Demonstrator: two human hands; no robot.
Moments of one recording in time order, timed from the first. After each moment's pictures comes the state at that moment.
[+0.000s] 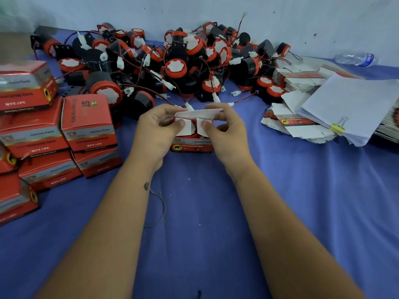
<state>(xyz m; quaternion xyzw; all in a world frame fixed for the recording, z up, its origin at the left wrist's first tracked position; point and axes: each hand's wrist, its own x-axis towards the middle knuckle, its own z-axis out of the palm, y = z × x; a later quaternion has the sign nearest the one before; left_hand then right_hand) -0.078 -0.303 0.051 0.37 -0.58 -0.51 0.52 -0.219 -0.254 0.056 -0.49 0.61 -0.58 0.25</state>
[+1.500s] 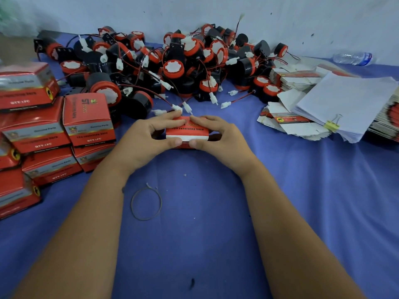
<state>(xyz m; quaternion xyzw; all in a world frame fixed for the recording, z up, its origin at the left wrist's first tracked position) -0.039 -0.302 0.050 0.34 -0.75 -0.46 0.33 -0.238 -0.239 0.055 -0.62 0.56 -0.45 0.31</state>
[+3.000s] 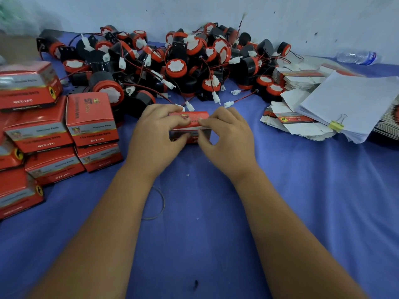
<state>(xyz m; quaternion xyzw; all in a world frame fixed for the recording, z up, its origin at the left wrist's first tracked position) -0.063 -0.288 0.052 0.39 -0.82 -0.09 0.41 -0.223 -0.240 0.054 -0.69 0.57 -0.41 -0.18</state>
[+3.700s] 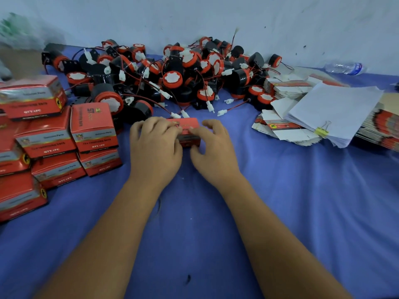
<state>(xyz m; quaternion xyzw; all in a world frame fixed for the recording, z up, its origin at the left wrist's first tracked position) -0.070 -0.264 0.054 0.48 -0.81 0.04 0.33 -0.210 -0.229 0.050 -0.66 0.64 -0.38 0.03</state>
